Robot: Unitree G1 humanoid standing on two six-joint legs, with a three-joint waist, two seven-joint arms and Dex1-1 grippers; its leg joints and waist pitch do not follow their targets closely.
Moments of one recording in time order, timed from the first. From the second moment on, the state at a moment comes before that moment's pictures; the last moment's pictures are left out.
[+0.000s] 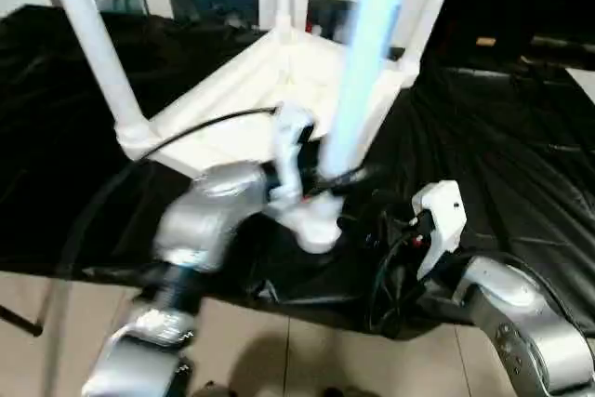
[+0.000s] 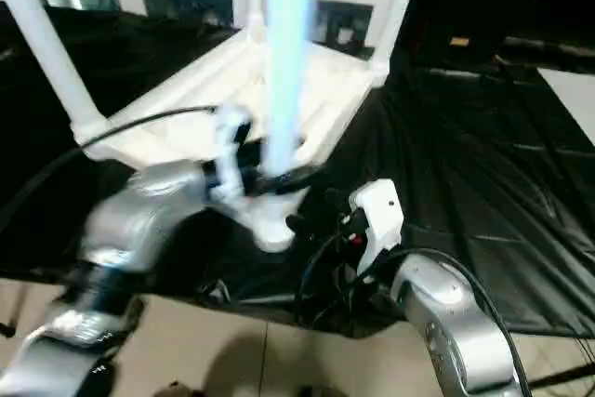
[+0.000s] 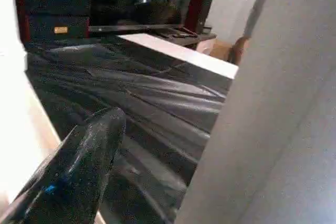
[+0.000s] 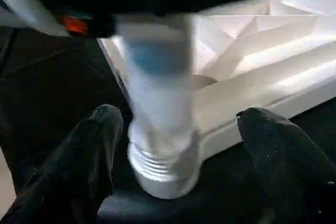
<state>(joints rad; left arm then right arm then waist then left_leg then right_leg) -0.69 0.04 -0.17 0.35 -0.26 0.35 -0.75 -0.04 -0.33 0.08 -0.30 0.36 0.46 0.53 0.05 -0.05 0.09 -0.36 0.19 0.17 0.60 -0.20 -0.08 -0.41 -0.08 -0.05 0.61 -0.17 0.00</state>
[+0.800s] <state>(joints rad) -0.56 0.46 -0.31 0.21 -0.11 0.28 -1.06 -0.02 -0.39 0.09 -0.30 0.35 0.44 0.60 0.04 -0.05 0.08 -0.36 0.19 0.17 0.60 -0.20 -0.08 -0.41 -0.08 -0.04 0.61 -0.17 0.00</state>
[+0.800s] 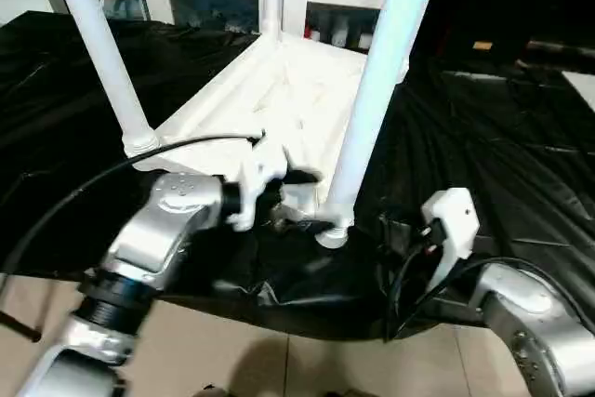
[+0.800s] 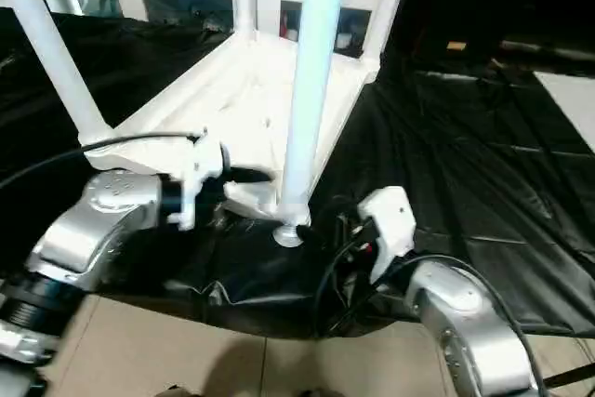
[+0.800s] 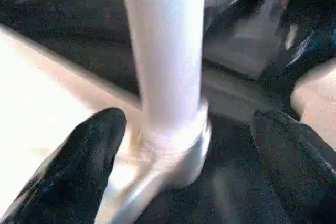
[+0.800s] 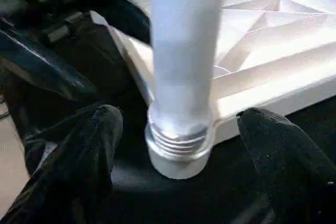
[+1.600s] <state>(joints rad) -0.73 0.51 -0.52 0.54 0.24 0.08 -0.98 -0.24 -0.19 0.16 -0.09 0.22 0.34 0.43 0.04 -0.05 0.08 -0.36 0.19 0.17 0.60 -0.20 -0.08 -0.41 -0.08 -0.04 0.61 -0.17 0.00</state>
